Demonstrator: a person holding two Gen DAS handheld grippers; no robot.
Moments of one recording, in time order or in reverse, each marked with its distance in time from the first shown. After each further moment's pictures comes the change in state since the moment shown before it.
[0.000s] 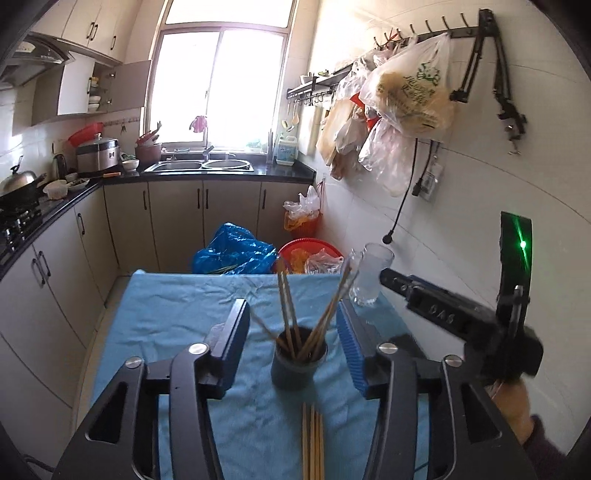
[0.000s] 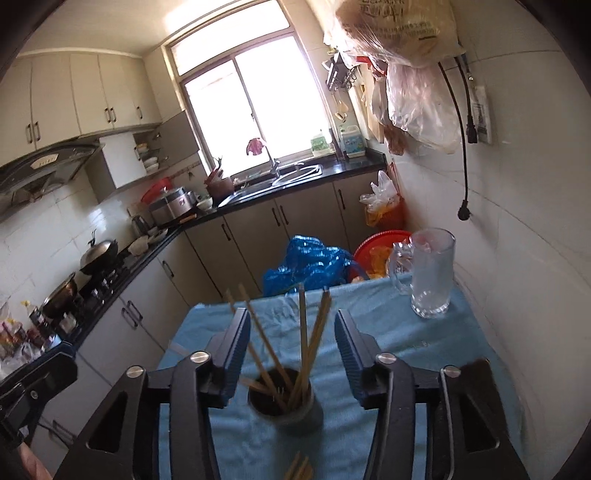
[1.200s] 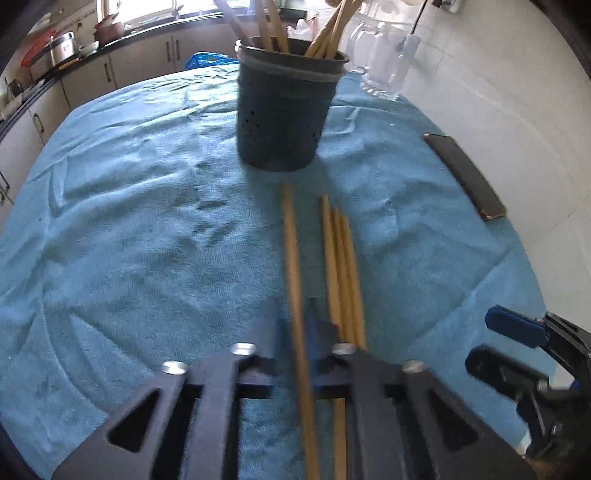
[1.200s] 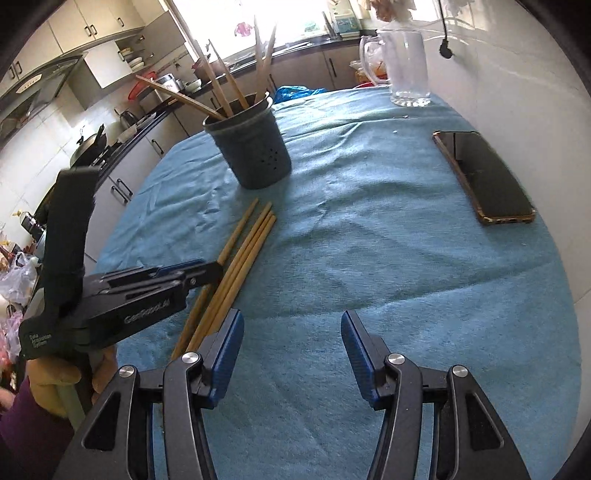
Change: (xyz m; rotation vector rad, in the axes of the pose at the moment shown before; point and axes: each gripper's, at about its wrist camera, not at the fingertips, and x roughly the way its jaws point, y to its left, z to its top) left arm 0.165 -0.005 -0.201 0.034 0.559 -0.011; right arm -0.005 -0.046 -0.217 0.017 0.443 0.007
